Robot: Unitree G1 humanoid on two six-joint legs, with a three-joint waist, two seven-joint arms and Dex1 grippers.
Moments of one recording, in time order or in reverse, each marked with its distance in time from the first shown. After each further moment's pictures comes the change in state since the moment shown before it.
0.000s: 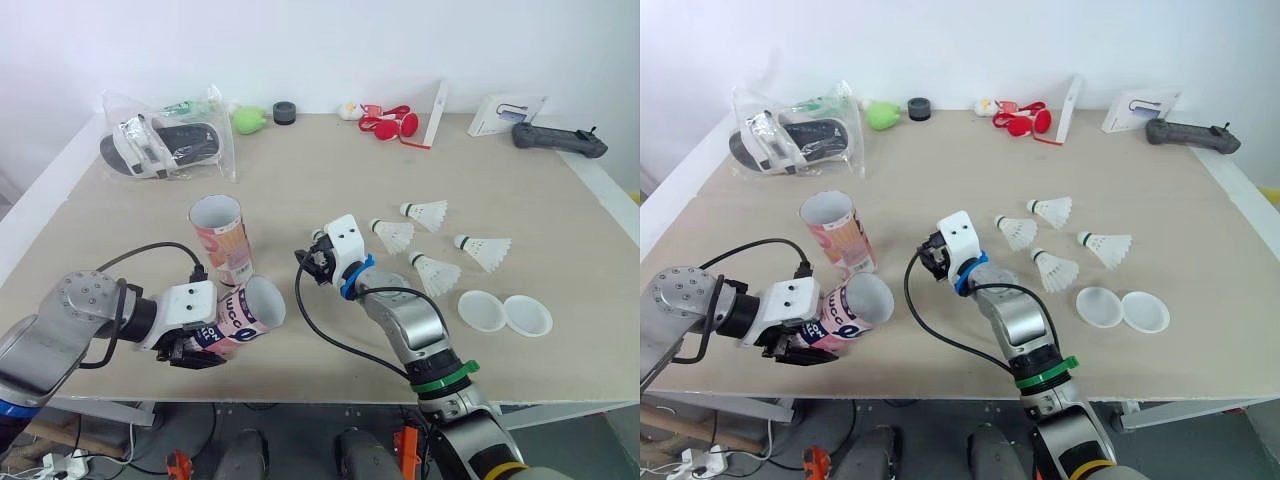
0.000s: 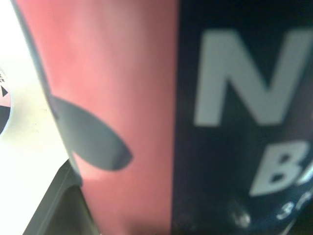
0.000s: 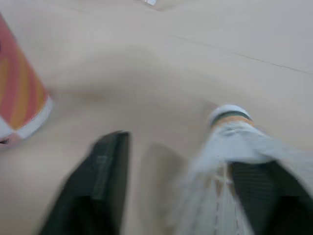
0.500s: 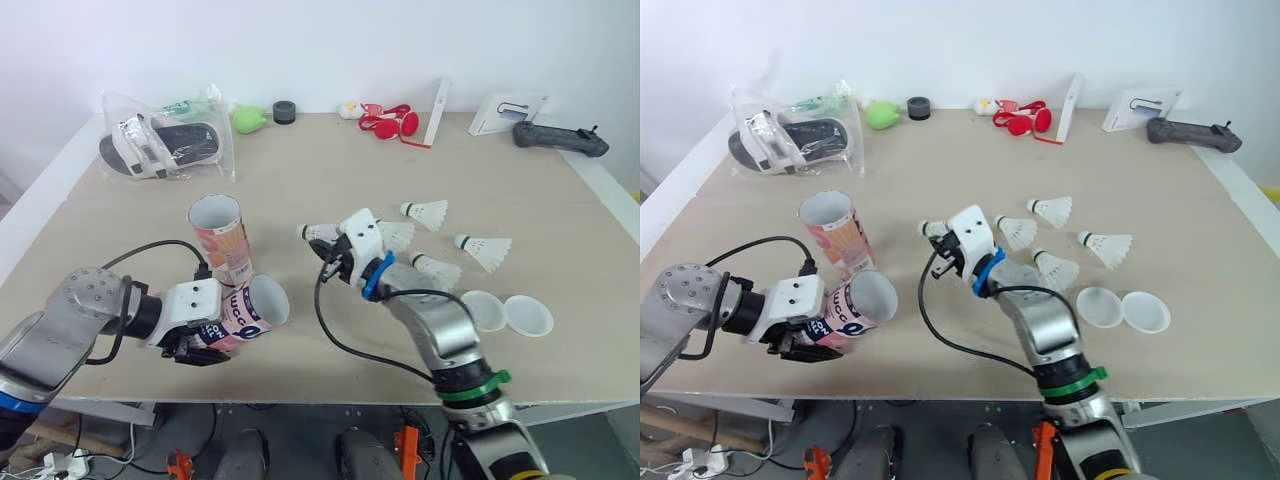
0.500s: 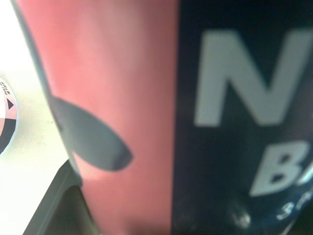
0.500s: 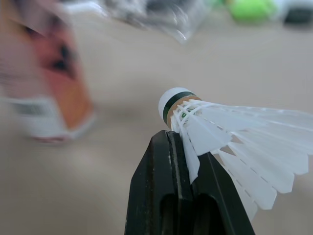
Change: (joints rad) left arm -0.035 -0.022 -0.025 0.013 0.010 -0.001 -0.002; right arm 0.051 -0.259 -0.017 -0.370 0.137 0.035 0.370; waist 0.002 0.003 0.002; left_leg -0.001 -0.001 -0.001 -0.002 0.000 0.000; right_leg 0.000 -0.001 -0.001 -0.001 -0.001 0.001
